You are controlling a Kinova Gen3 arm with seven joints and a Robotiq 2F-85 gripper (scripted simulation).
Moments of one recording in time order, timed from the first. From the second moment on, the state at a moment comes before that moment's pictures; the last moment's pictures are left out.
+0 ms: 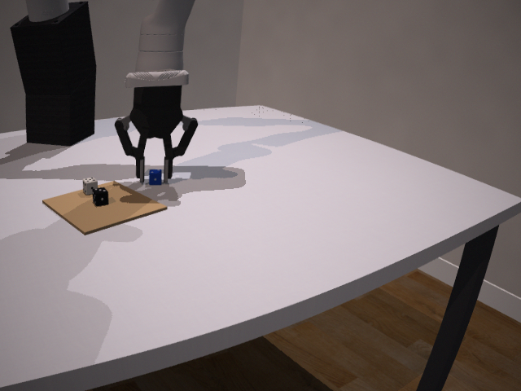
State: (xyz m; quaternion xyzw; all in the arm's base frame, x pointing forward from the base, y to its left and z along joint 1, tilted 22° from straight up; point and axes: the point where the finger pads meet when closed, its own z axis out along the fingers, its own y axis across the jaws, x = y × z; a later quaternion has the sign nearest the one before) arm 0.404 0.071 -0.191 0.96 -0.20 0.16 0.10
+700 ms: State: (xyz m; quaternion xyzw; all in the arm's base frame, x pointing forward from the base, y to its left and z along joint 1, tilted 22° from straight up) arm 0.404 0.071 -0.191 0.96 -0.20 0.16 0.10
